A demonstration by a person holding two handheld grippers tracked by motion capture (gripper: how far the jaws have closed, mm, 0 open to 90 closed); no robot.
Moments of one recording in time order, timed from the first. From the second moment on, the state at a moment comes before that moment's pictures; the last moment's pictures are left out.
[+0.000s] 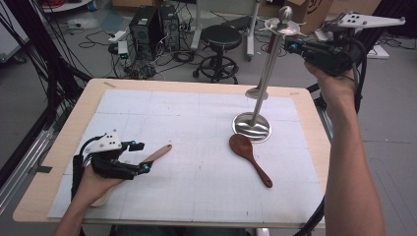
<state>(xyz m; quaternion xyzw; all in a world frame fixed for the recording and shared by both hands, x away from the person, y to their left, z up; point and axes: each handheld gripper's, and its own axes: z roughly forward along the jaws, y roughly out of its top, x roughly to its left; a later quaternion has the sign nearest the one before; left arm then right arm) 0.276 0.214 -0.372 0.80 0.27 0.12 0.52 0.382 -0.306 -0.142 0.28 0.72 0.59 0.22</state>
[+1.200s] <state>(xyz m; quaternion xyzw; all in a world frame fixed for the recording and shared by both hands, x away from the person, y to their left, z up) 0.276 0.215 -0.371 0.80 0.27 0.12 0.52 0.389 -0.283 -0.142 0.28 0.72 0.59 0.22</state>
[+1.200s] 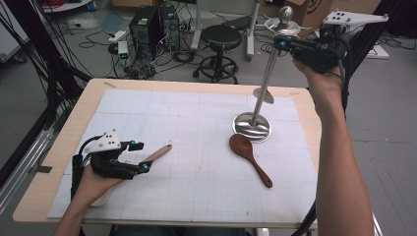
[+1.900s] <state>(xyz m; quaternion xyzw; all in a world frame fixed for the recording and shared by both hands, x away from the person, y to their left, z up) 0.277 0.222 -0.370 0.80 0.28 0.12 0.53 0.378 -0.287 -0.162 0.28 0.72 0.61 0.19</state>
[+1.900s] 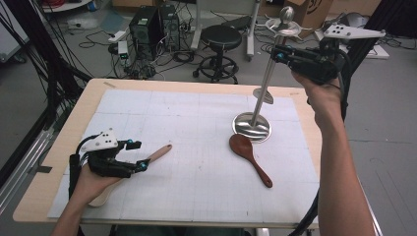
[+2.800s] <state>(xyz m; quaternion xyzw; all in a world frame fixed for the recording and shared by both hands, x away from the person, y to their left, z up) 0.278 0.227 -0.371 0.80 0.28 0.13 0.52 0.348 -0.258 -0.230 0.24 0.75 0.60 0.14</state>
